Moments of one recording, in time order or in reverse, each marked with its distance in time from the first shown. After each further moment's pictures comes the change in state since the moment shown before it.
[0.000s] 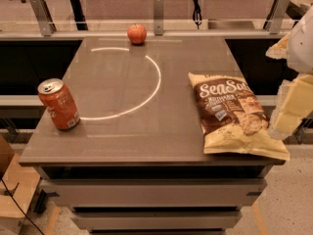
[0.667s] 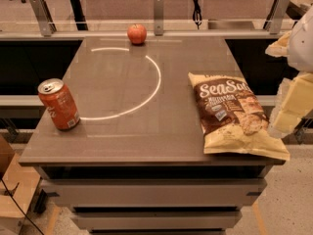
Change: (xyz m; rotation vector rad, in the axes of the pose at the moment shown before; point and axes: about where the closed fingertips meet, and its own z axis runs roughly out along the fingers) arm -0.002 -0.002 -0.001 0.011 -0.021 -0.004
